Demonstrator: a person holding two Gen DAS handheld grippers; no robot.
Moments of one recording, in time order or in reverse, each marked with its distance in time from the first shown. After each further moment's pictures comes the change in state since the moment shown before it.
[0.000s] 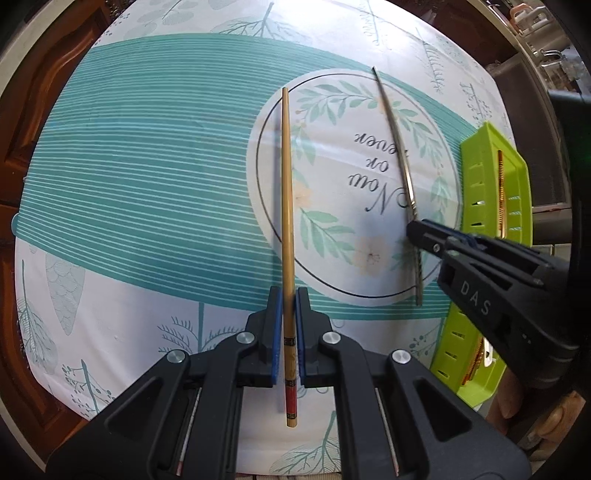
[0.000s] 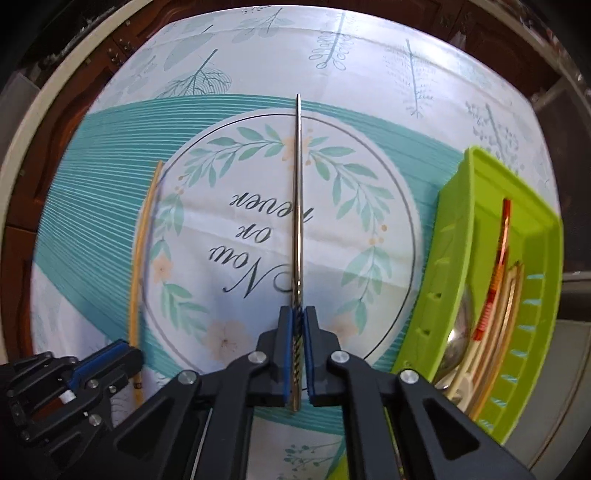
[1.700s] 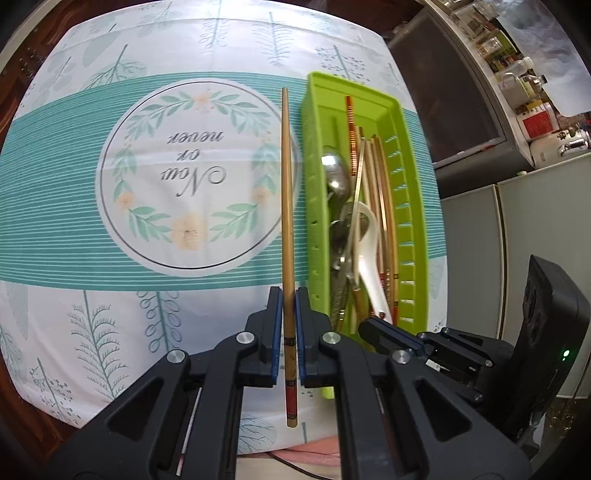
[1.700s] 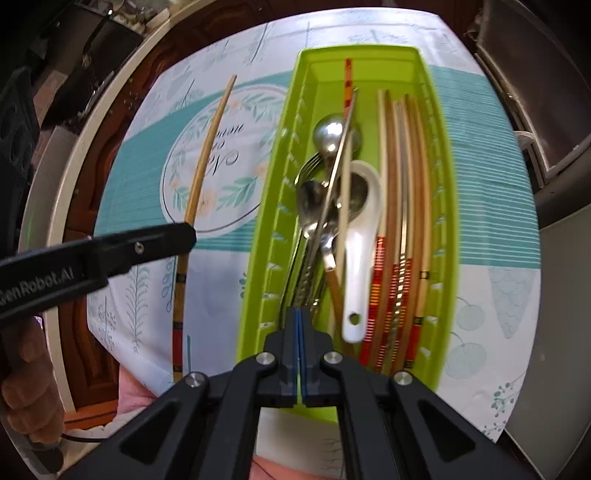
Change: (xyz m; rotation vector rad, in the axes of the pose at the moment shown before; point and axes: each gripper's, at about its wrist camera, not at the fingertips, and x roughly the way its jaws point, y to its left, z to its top) left arm -0.039 -0.123 -0.045 0.230 -0.002 -0.144; right arm -0.055 -0.100 -0.142 0.194 -0.102 0.215
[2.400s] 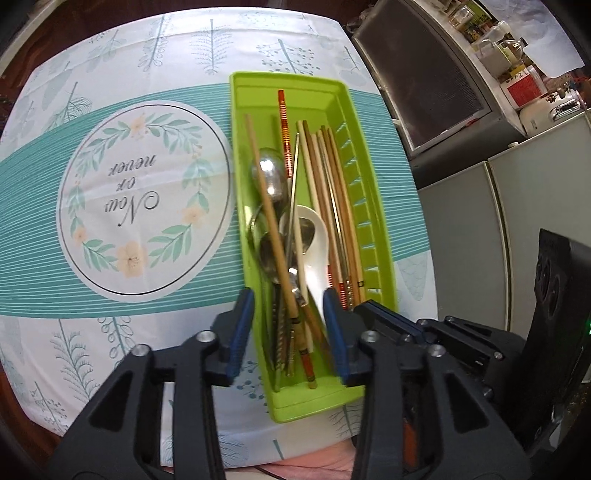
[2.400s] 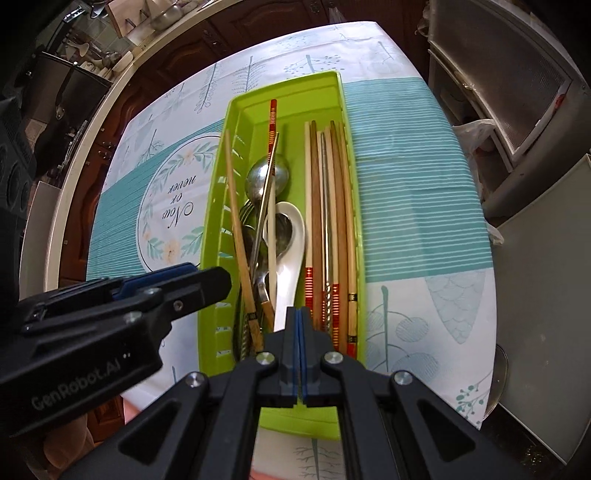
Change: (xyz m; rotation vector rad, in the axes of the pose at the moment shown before) left arm 0.019 -0.057 0.005 0.114 -0.014 0.035; right arm -0.020 -0.040 0.008 0.131 -0.074 -0.029
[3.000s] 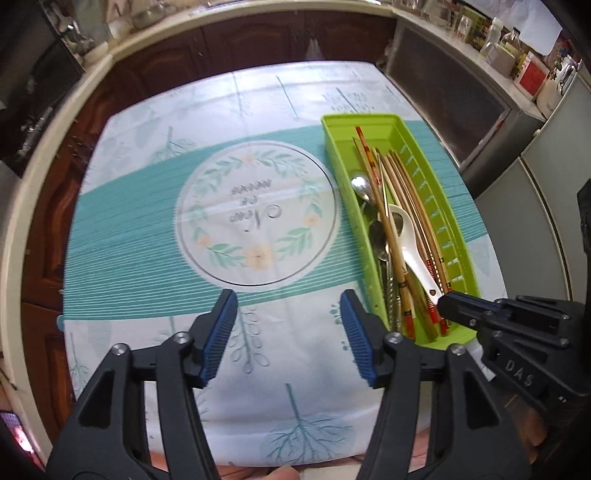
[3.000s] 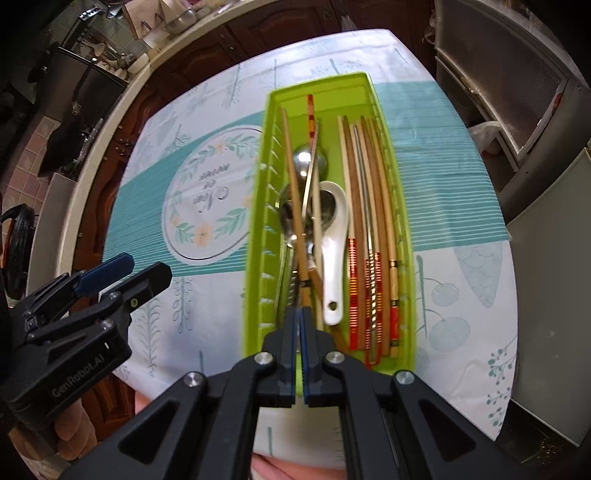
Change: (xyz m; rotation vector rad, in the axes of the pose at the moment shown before) left arm -0.073 0.047 -0.064 0.093 -0.243 0.279; right arm -0.018 0.036 -0.032 -0.009 -0.060 0.031
